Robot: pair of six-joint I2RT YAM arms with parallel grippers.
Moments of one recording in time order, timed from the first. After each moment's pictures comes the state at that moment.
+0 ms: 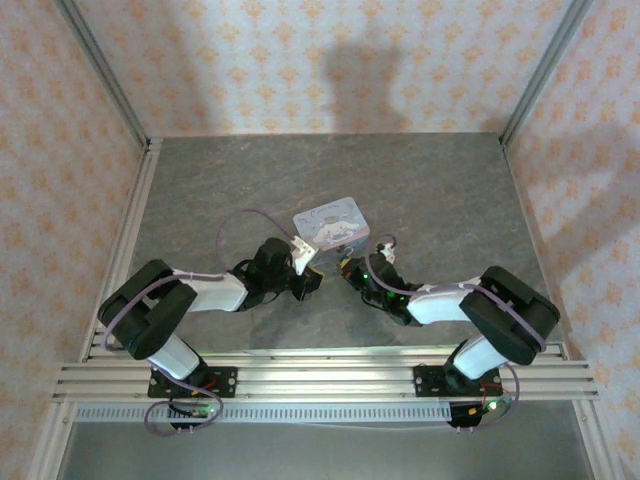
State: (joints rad) left arm -0.63 1.56 0.53 0.38 0.36 -0.15; right arm 0.80 1.51 0.43 0.50 0.18 1.34
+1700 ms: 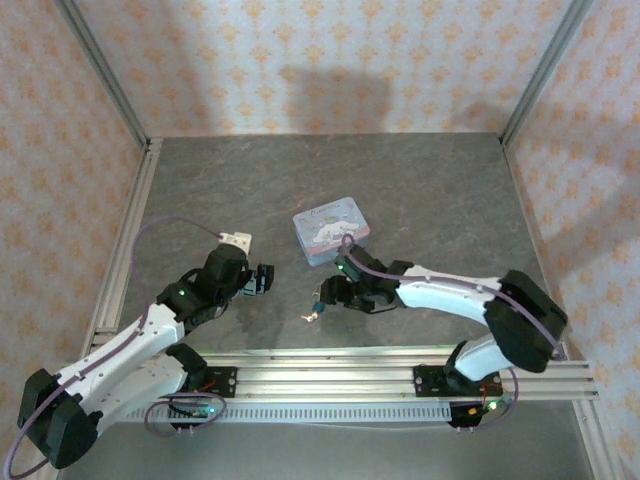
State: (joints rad) left arm -0.56 0.86 0.56 -0.47 -0.25 -0.35; right arm 0.89 1.42 0.78 -0.41 -0.12 0.96
